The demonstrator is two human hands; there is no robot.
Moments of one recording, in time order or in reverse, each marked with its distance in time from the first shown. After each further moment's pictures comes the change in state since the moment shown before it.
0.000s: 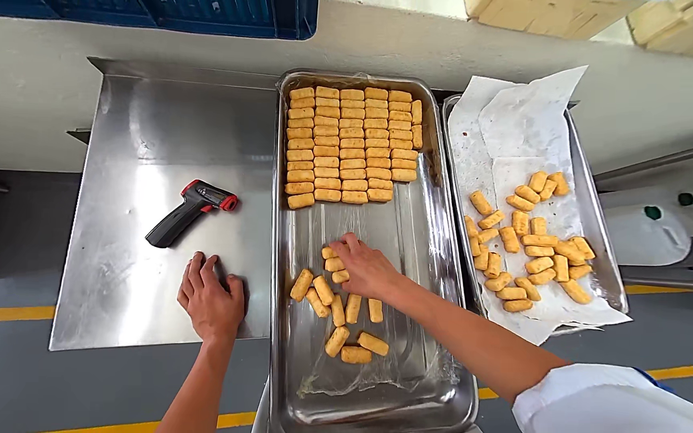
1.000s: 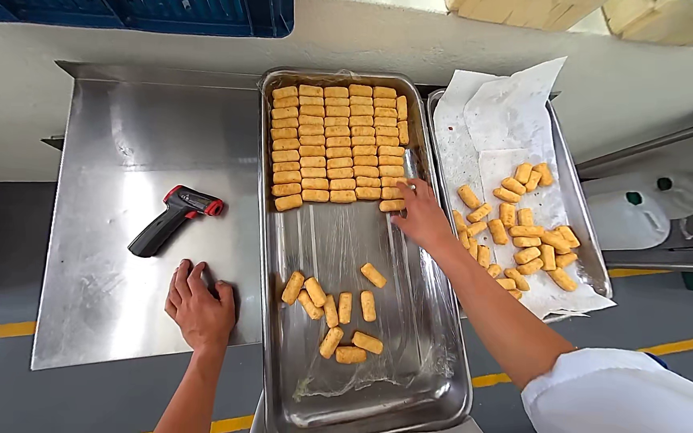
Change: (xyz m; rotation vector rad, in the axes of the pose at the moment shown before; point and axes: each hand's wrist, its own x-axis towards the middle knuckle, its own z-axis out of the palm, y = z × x) left_hand 0.000 0.002 -0.003 -0.014 -0.006 -0.003; right_hand -0.010 0.123 -0.055 0.067 0.478 0.298
